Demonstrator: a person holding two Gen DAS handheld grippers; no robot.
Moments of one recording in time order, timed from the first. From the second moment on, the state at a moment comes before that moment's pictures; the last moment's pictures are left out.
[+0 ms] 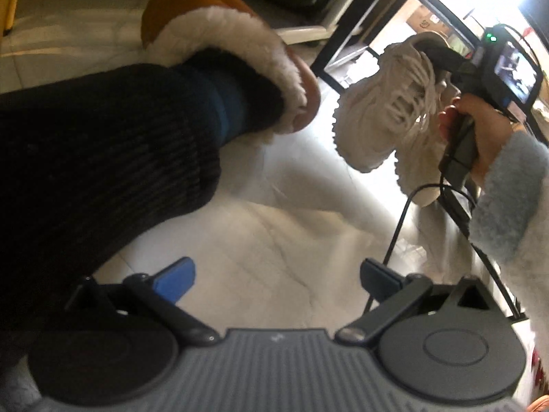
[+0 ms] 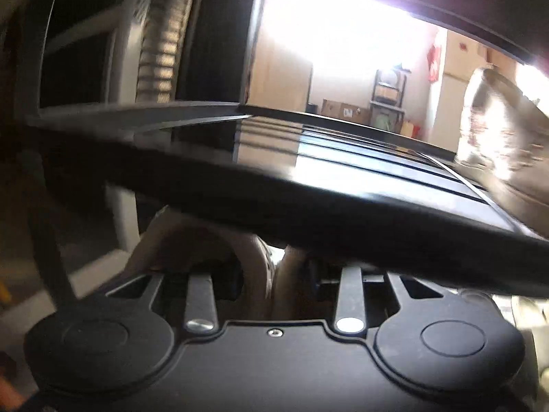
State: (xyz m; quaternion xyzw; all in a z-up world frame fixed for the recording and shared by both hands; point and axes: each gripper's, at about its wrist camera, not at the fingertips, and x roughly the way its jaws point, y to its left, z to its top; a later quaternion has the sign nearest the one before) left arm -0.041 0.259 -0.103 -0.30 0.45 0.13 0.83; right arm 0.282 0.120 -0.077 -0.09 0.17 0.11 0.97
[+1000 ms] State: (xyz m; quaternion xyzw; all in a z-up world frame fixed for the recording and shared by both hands) left arm -0.055 0.257 -0.088 -0.30 0.41 0.12 0.85; right arm 0.157 0.131 -0.122 -0.07 0.24 0.18 0.95
